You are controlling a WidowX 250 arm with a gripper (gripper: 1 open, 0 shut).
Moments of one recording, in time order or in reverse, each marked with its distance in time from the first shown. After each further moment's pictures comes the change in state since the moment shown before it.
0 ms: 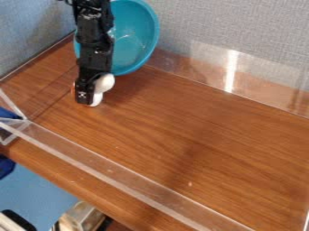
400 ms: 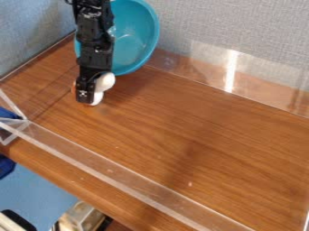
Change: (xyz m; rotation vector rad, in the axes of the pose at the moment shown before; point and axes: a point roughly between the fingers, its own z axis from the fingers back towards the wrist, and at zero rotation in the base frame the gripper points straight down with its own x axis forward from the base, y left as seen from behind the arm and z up) arm 0.002 0.000 0.001 -0.005 -0.012 0.004
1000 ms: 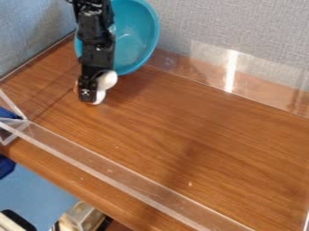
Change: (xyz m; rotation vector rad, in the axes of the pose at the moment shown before) arm 0.004 0.000 0.003 -0.012 -0.026 0.011
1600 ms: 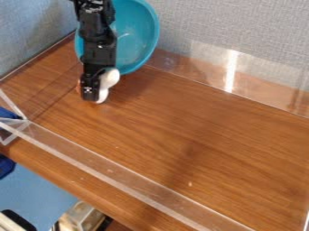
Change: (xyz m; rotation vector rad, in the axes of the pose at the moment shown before) arm 0.003 -0.001 0.004 -0.021 -0.020 0.002
